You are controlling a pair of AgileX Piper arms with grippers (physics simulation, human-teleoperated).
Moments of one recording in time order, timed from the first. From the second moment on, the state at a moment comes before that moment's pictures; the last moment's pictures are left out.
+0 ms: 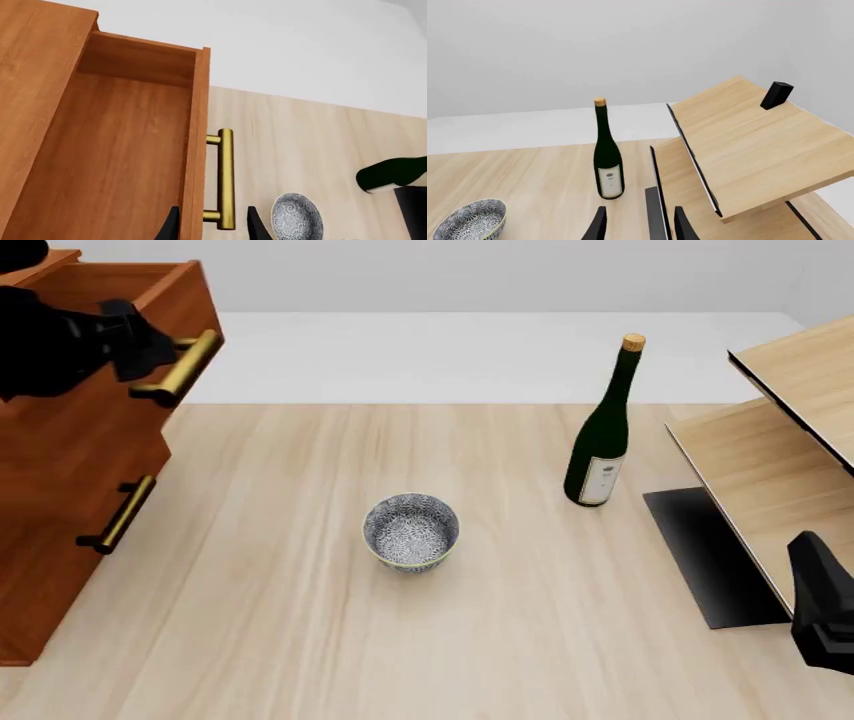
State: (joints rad) left arm -0.15 1.09 -1.00 0.53 -0.34; right arm -0.06 0.10 0.00 -0.10 0.05
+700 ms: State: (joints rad) left arm -0.29 1.10 -1.00 0.48 -0.41; right arm -0.06 0.09 0.00 -0.09 0.05
